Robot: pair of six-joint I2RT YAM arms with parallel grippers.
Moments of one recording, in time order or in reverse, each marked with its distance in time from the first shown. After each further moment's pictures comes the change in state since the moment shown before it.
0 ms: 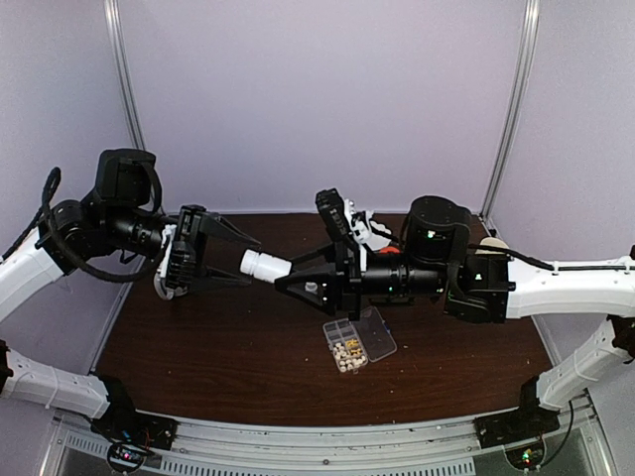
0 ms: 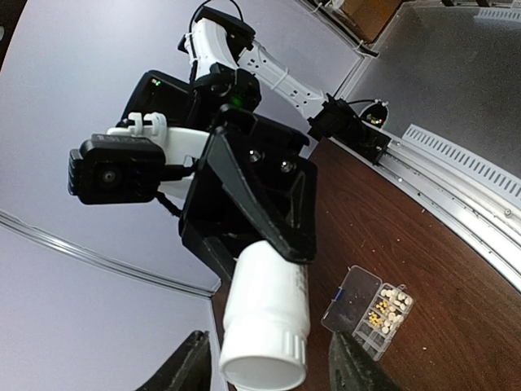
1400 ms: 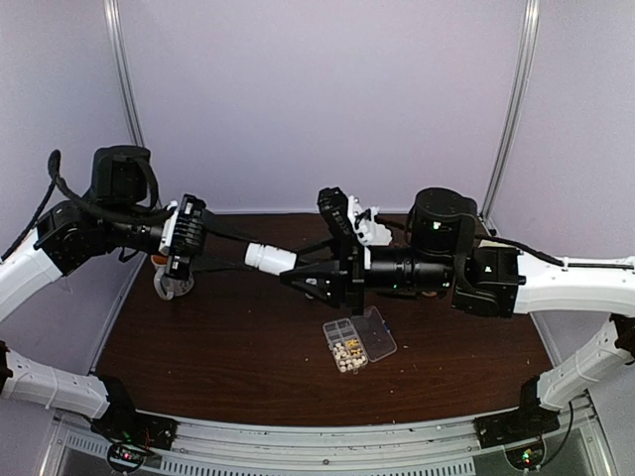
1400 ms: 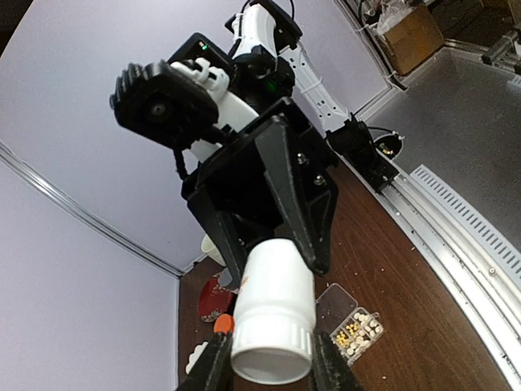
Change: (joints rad) left arm 0.000 -0.009 -0.002 0.057 -0.026 -0.275; right arm -0.006 -0.018 0.035 -0.083 0.053 -0.170
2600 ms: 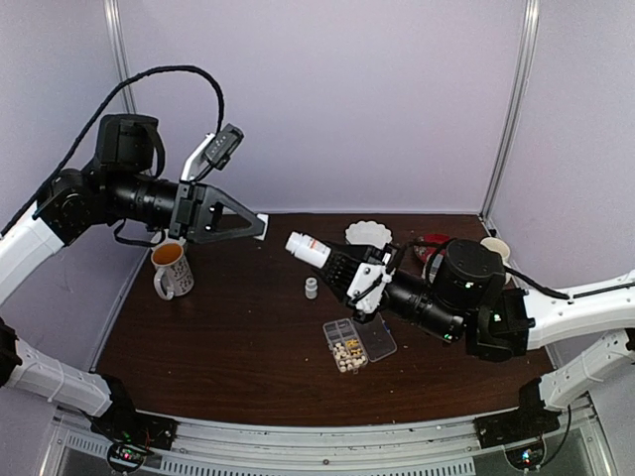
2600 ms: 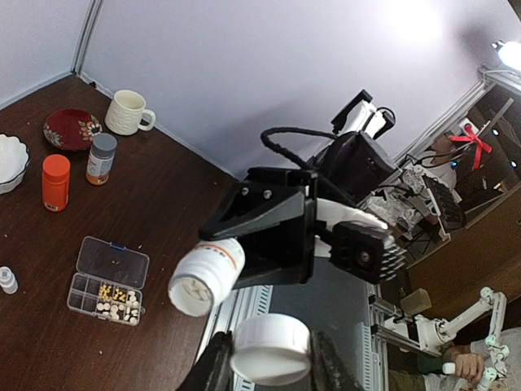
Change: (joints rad) left arm -0.005 0.130 0.225 -0.118 -0.016 -1.385; right arm 0.152 -0.103 -0.240 0.271 0.624 -0.782
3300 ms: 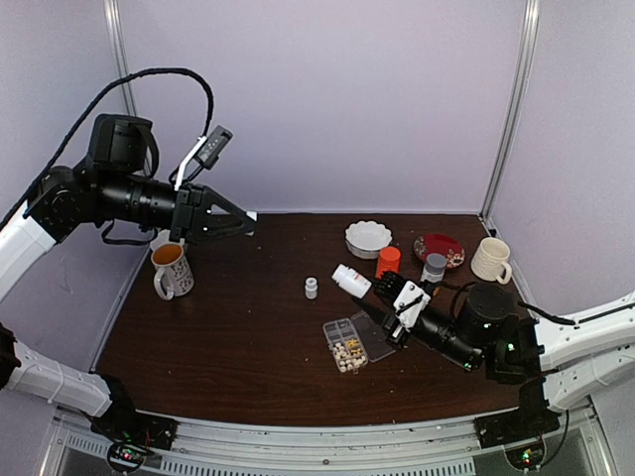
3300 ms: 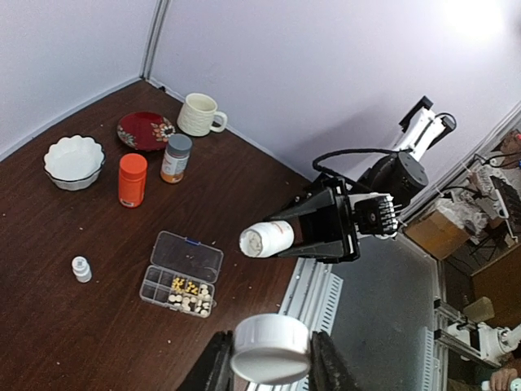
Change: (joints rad) left arm 0.024 -0.021 0.033 -0.115 -0.182 0.141; right arm -0.019 -0.160 -0.331 0.097 0.101 0.326
